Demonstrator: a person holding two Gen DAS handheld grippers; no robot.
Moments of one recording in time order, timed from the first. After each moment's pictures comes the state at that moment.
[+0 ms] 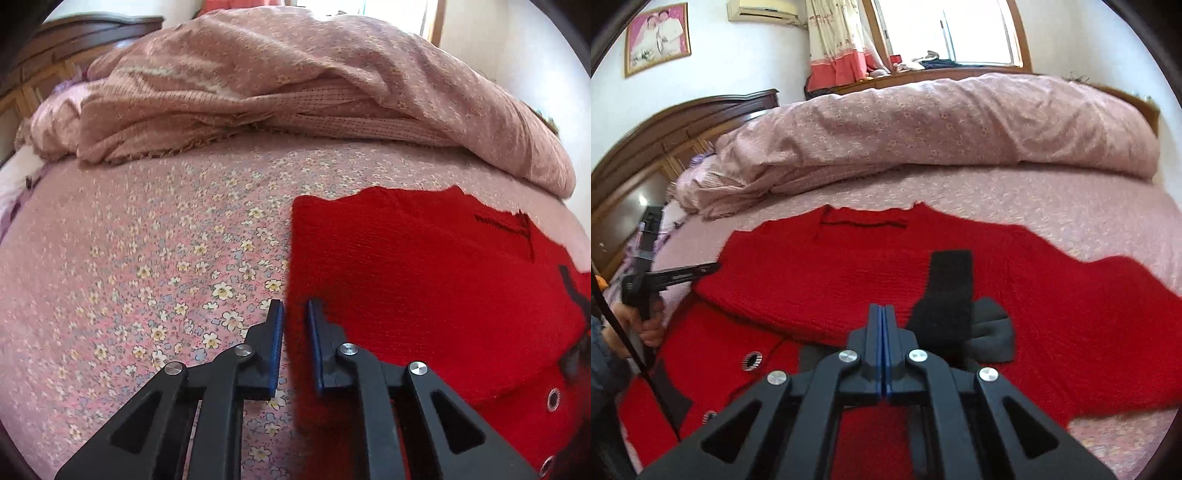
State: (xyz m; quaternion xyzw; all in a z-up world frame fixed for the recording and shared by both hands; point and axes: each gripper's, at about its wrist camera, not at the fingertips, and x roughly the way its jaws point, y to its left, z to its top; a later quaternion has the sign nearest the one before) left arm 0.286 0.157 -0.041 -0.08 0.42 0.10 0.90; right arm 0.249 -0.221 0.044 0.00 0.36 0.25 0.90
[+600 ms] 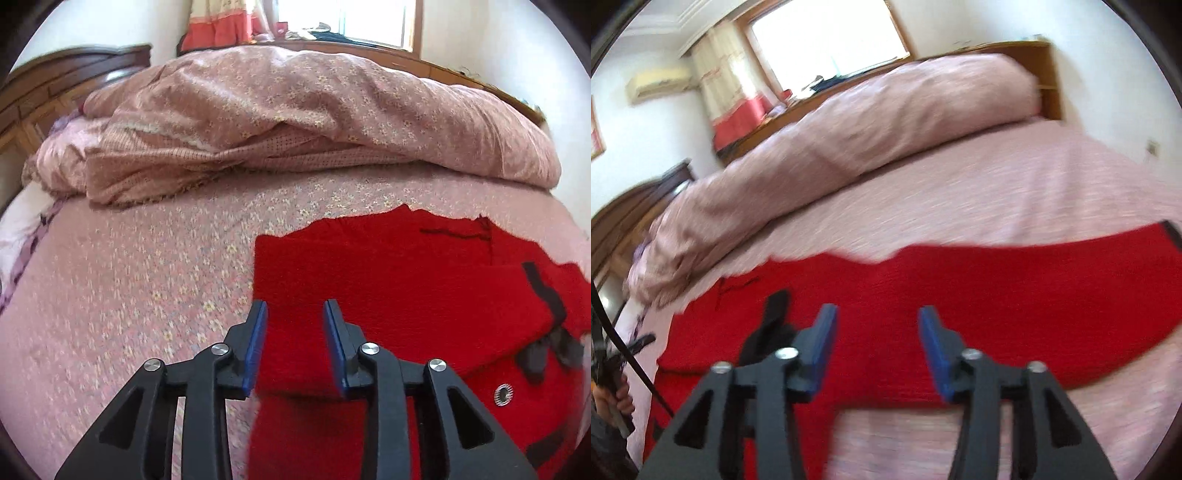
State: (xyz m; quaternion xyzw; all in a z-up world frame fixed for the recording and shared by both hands) left arm 0.266 0.112 0.018 -0.06 0.41 0.10 0.91; right arm 0.266 -0.411 0.062 0.15 0.36 0.10 0.92
